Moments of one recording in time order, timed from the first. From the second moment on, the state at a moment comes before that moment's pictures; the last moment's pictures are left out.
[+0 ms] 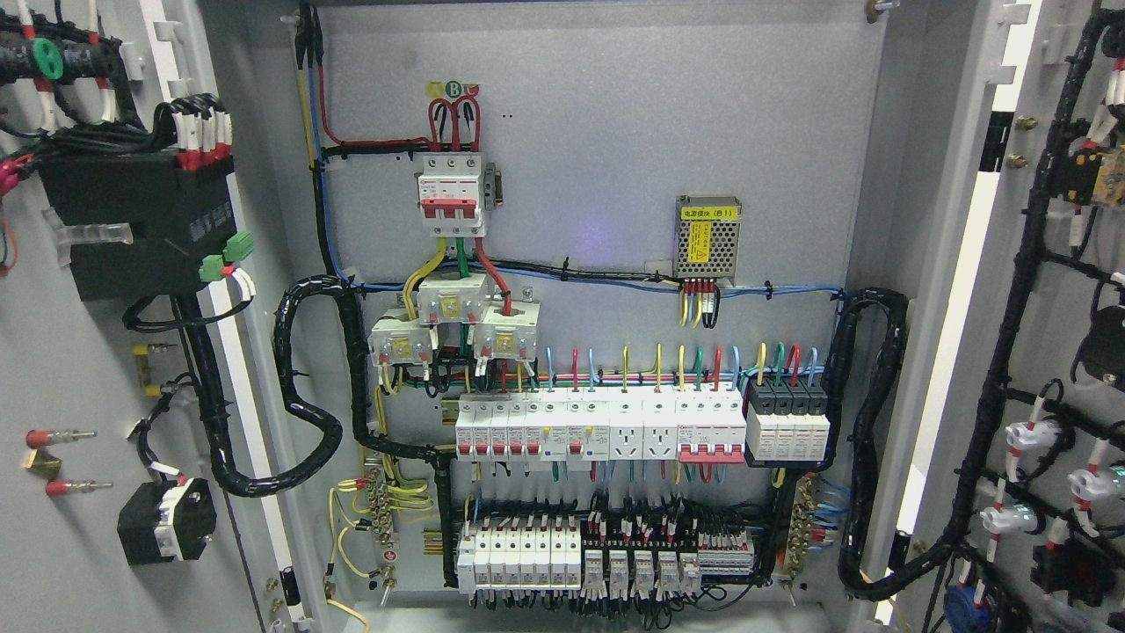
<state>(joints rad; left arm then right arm) 0.44 0.47 -0.02 -1.98 0.39 -0.77 -0.21 0.39 -0.61 -0.16 -1.98 -0.83 -0.65 0.39</state>
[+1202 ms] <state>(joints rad) 0.54 0.46 0.19 -1.98 0.50 -0.77 -0.21 0.47 -0.61 -0.25 -1.96 -0.90 -0.65 0.39</state>
